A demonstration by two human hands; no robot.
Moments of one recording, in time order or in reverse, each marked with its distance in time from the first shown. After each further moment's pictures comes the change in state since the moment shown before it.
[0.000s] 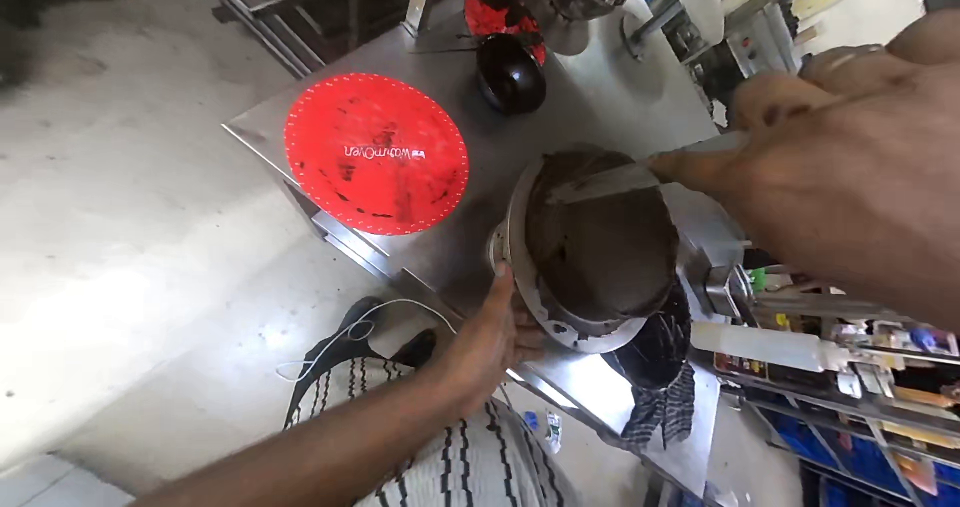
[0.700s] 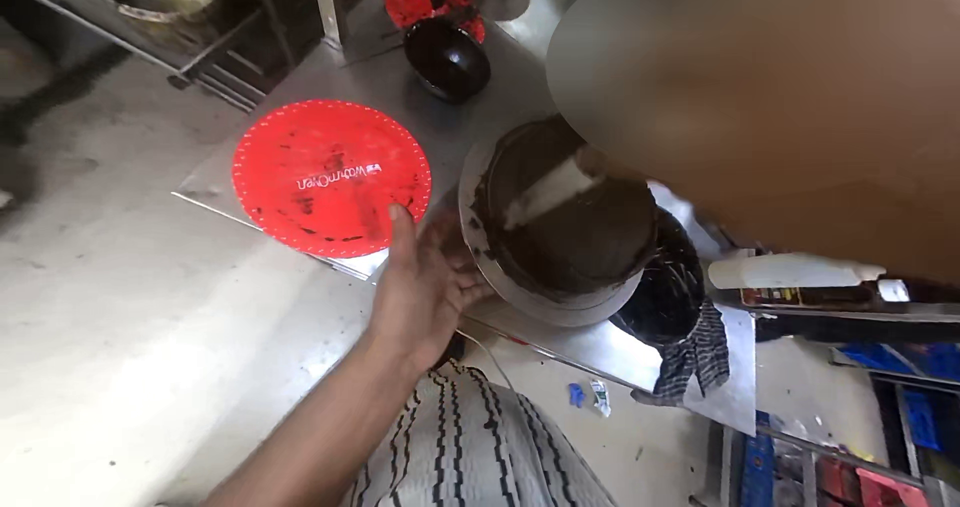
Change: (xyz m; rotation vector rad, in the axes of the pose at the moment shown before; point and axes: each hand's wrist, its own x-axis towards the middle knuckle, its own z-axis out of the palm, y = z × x) left_hand 0.009 0.045 -0.004 0.022 0.179 0.204; right_hand -0.015 -0.007 -0.005 0.108 -0.018 0.004
